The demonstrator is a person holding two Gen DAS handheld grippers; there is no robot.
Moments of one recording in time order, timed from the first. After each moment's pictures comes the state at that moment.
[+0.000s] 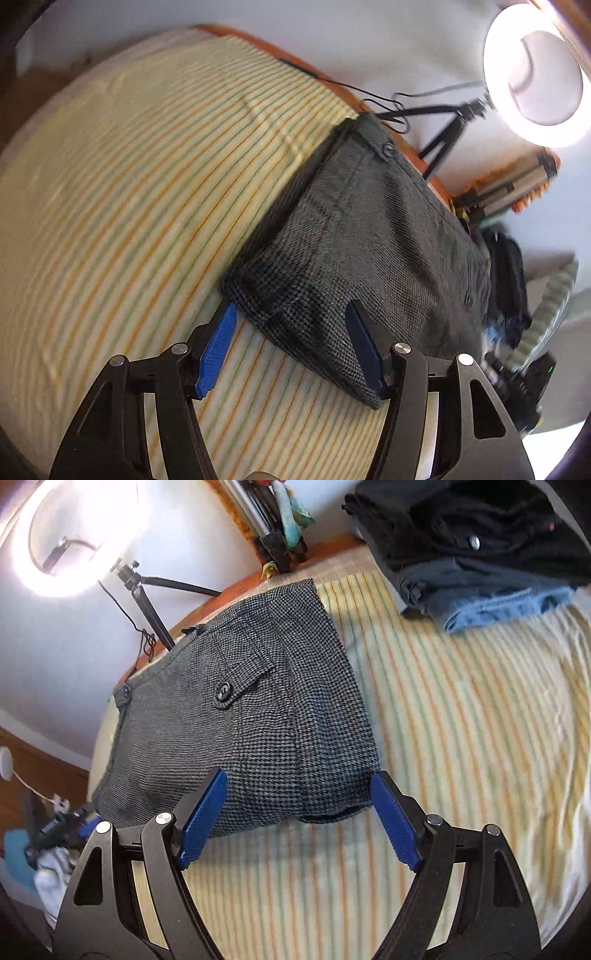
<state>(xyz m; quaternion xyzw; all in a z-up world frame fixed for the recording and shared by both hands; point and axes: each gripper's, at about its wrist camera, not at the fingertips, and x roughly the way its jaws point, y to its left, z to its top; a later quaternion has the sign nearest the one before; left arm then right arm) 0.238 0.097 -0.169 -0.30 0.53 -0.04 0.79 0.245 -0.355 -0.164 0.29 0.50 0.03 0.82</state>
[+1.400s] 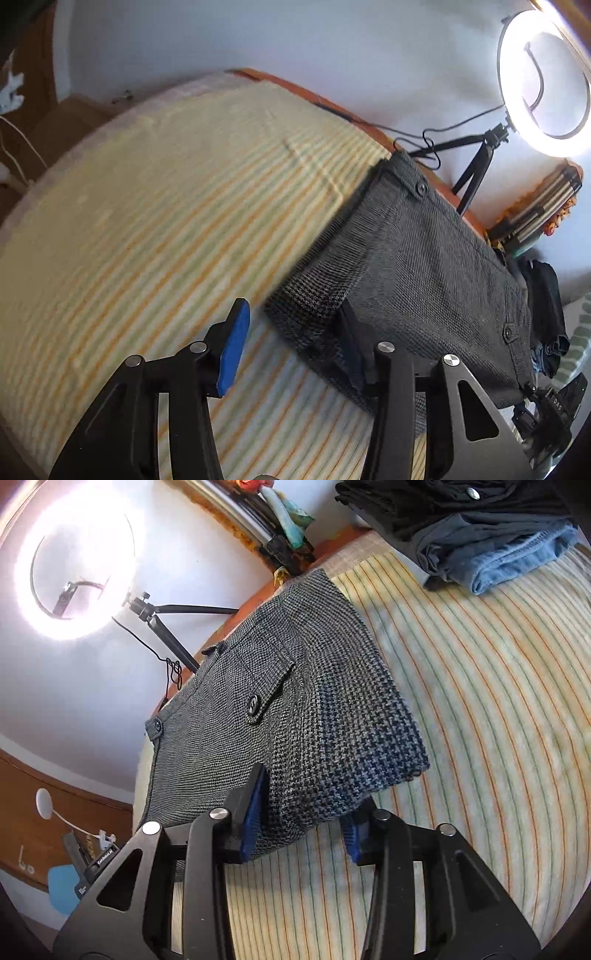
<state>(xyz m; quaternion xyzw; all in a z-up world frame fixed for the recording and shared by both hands) 0.230 0.095 -0.162 -0.23 0.46 0.05 0.86 0.252 -0.344 -0.179 0.39 0.45 0.05 0.80</state>
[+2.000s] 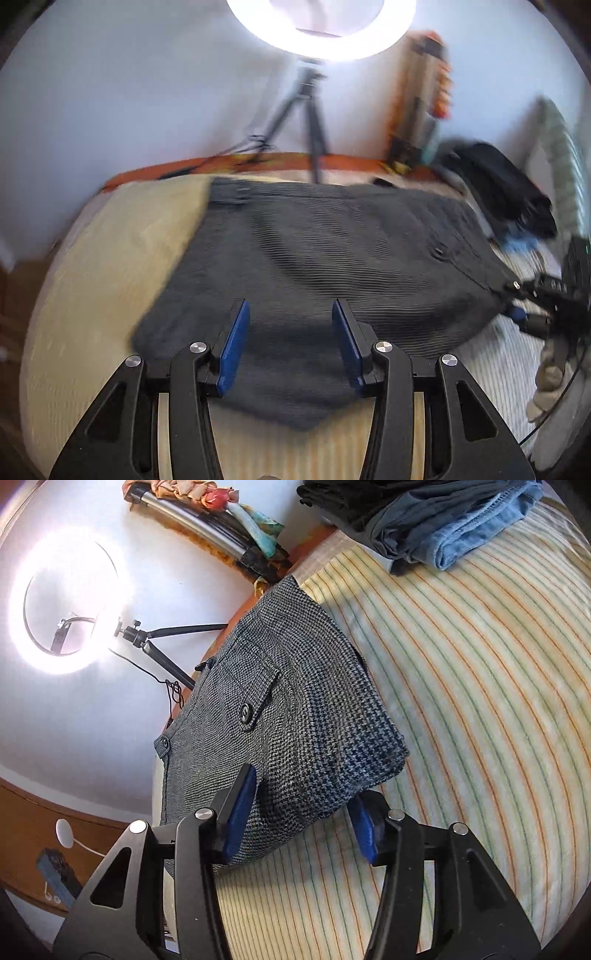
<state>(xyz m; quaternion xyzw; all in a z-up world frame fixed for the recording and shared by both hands) 0.236 -0.060 -0.119 0.03 0.41 -0.12 0.90 0.237 -0.362 -0.185 0.44 0.44 0.04 0.78</state>
